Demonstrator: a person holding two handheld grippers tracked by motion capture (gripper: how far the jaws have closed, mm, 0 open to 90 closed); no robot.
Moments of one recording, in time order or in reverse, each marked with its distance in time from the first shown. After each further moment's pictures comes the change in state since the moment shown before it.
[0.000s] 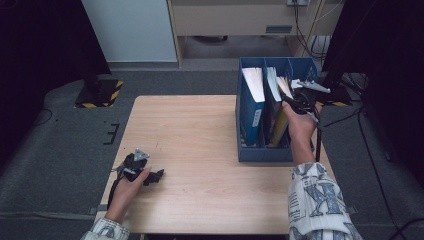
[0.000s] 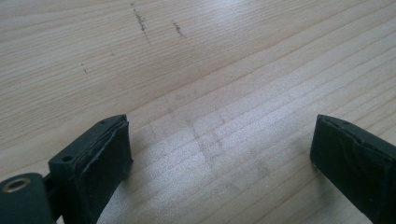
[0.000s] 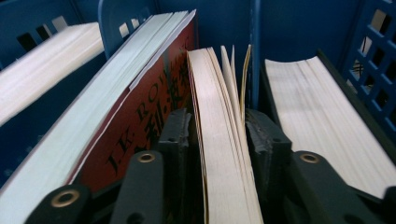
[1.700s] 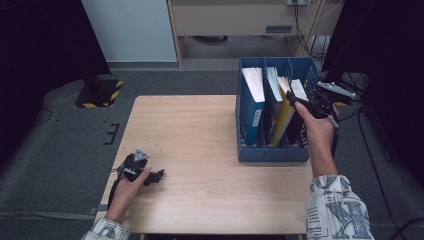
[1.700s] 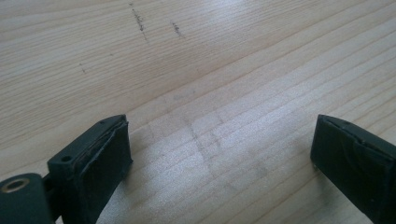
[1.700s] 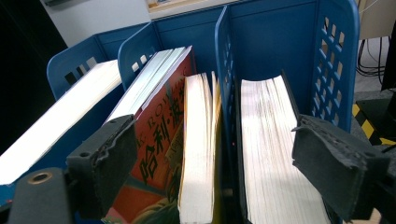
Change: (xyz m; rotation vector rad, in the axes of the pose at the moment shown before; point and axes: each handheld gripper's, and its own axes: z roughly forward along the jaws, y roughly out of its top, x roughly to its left) left arm -0.001 0.000 0.000 -0.002 0.001 0.000; right arm -0.025 0.008 -0.040 -0.064 0.074 0.069
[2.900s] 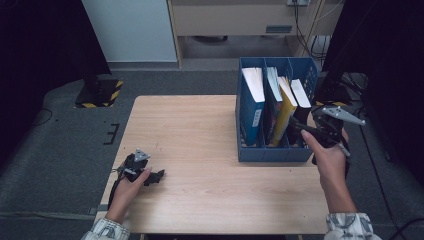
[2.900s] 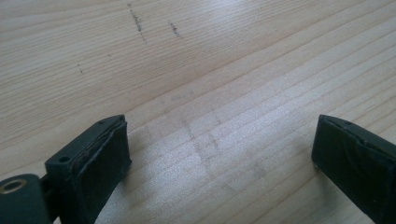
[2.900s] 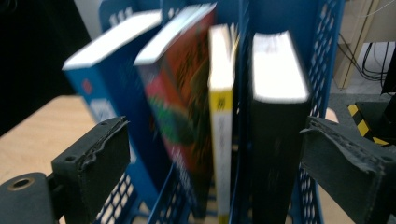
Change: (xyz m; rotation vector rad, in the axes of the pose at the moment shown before) left arm -0.001 0.000 0.000 -0.003 0.000 0.001; right arm 0.009 -0.046 -0.068 0.035 0.038 -0.110
